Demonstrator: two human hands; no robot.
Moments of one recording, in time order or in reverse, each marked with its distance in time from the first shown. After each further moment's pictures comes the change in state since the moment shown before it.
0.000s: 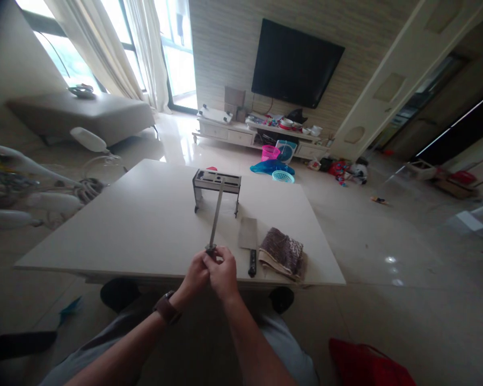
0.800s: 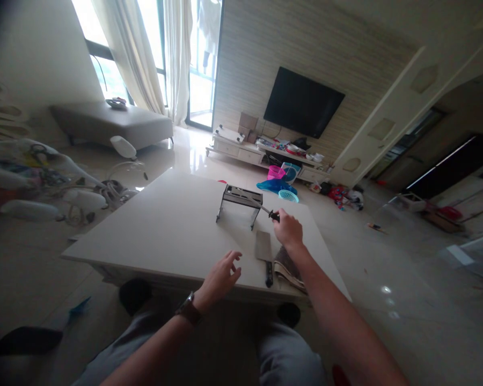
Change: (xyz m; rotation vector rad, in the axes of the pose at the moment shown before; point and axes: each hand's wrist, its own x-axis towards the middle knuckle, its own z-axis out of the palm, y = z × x) left_hand -0.021 0.031 -0.040 0.515 -0.135 0.077; right_hand 0.099 -0.129 -0.071 -1.365 0.211 -0.243
